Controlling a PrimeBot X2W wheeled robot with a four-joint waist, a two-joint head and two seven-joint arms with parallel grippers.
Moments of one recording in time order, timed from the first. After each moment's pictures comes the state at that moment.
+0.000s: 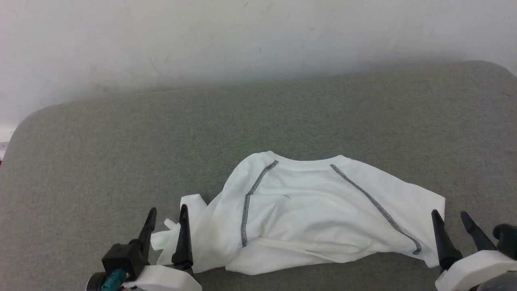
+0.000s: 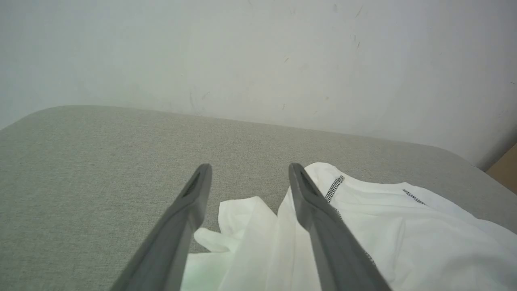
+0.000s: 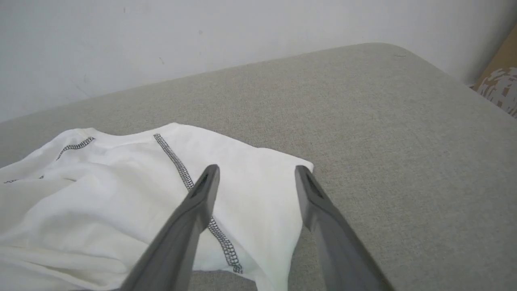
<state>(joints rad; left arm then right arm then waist) 0.10 0.10 -0.16 0.00 -0.30 0.12 -0.19 0.13 -0.11 -0.17 0.02 0.28 0.13 0.11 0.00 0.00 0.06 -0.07</state>
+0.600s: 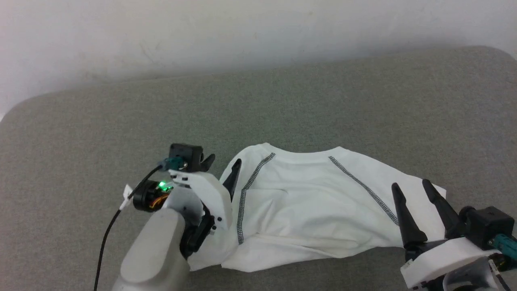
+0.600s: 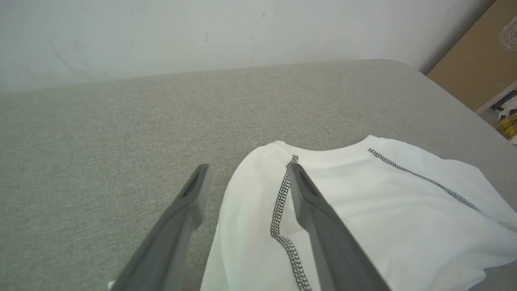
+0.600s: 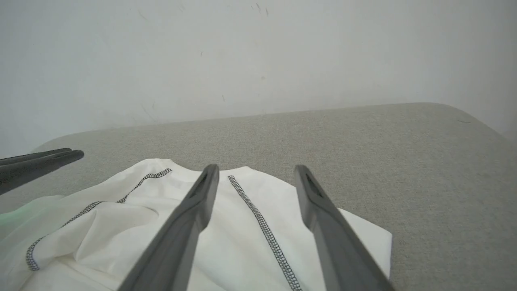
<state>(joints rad) -0.39 0.10 -0.30 0.40 -0.35 -0.04 0.15 0.11 -0.07 -0.01 -0.15 0.22 0.13 0.05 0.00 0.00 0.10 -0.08</state>
